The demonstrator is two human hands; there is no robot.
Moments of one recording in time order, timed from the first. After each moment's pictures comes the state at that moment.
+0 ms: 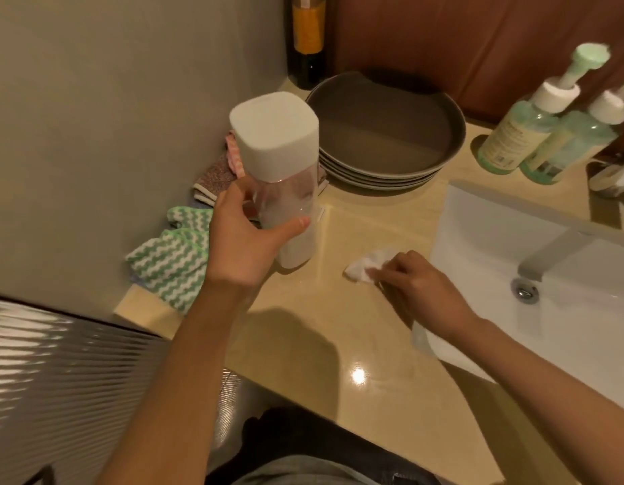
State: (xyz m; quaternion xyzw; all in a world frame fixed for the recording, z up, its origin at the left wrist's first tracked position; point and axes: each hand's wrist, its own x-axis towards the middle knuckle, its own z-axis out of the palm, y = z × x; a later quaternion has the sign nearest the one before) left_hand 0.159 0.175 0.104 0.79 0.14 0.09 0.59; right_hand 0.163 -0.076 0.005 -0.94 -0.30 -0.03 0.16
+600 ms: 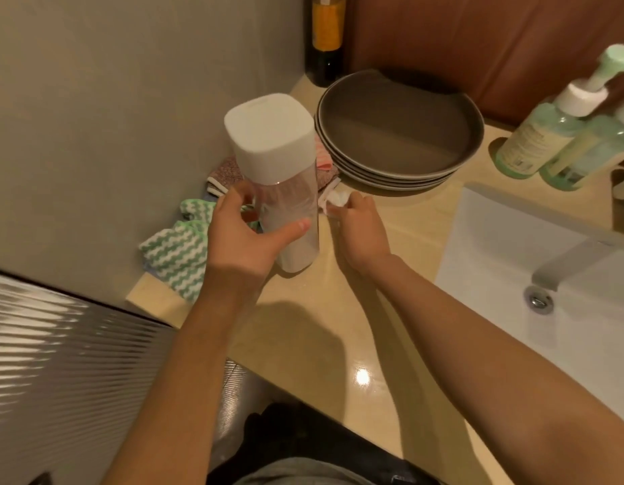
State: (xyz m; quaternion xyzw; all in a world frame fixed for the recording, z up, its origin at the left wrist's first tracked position) left_hand 0.145 0.175 0.106 0.77 0.16 0.11 0.60; right_hand 0.235 0.035 0.008 -0.97 -0.14 0.00 0.21
